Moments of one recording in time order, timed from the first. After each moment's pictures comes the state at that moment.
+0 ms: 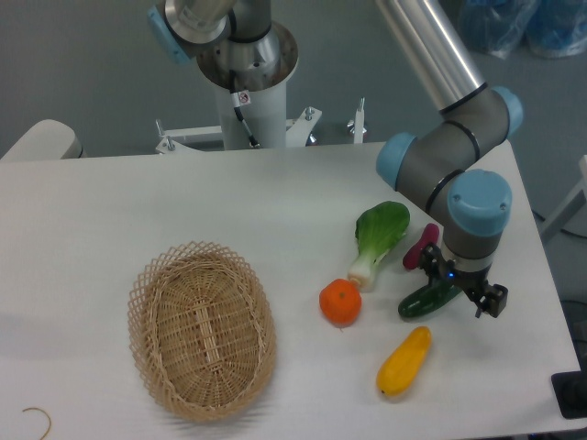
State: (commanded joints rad) arm 2.68 -2.20 -1.51 -0.86 1.68 1.44
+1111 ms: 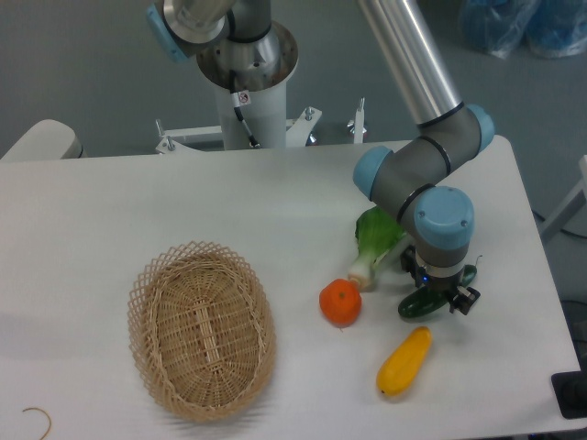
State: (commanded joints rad) arm 2.66 -2.21 -1.56 -0.79 1.72 1.48
